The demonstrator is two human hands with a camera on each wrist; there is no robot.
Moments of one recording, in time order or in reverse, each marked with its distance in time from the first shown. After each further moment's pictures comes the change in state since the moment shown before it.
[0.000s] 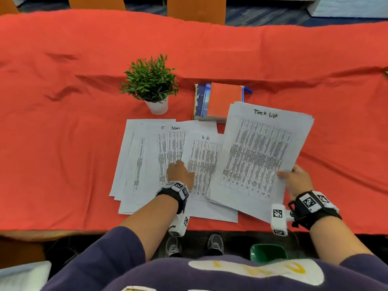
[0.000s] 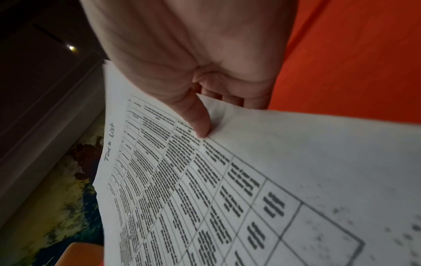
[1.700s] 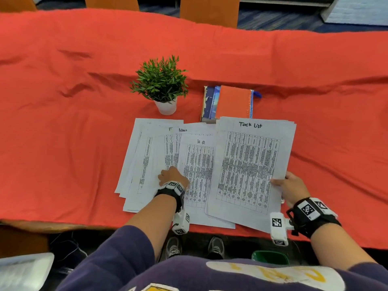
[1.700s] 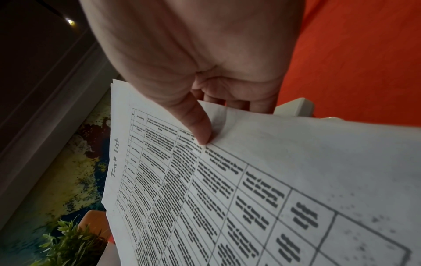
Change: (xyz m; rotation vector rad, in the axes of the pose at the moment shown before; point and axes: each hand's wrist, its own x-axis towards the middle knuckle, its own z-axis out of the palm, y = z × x) left_hand 0.030 -0.030 -0.003 0.104 -0.046 -0.297; right_hand -0.014 -0.005 0.020 -0.075 -0.174 0.081
